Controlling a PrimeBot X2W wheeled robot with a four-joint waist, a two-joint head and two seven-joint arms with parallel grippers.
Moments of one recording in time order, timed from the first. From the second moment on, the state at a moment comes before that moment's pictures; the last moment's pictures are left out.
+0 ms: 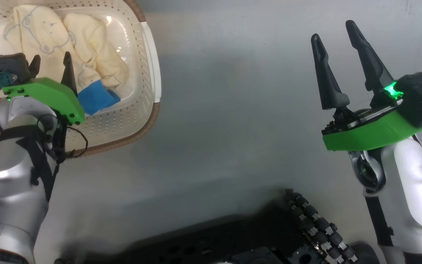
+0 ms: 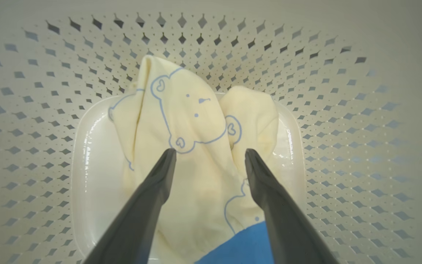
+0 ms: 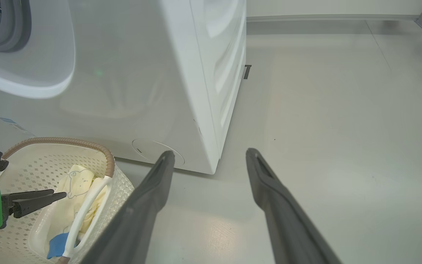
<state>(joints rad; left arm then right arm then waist) -0.97 0.22 -0.40 1.01 -0.54 -0.10 -0.16 -0.44 -0.07 0.14 0.04 0.20 0.13 -0.26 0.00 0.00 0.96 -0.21</state>
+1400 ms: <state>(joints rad) -1.12 0.24 -0.45 1.26 -0.64 -0.13 -0.13 -0.46 -0.06 0.13 0.02 0.22 0.13 -0.26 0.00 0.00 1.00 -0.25</state>
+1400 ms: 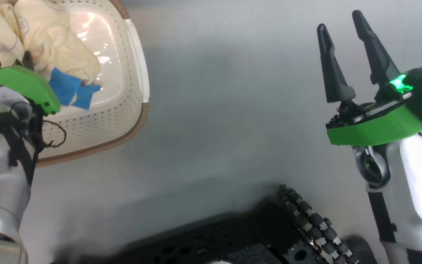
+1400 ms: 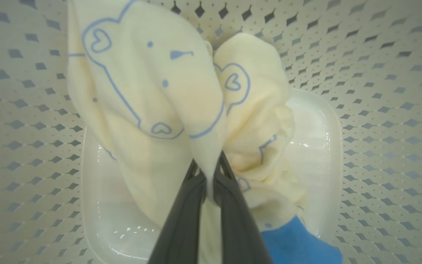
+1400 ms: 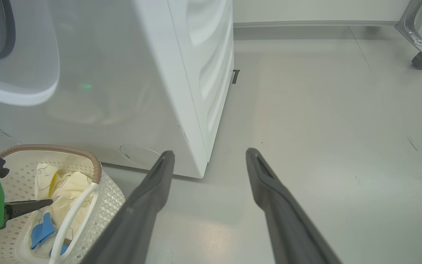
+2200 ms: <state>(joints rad) -0.78 0.21 -0.36 0.89 -0.59 -0.02 -0.25 -0.32 -0.12 0.02 0.07 0.18 0.13 -0.26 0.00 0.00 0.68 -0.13</state>
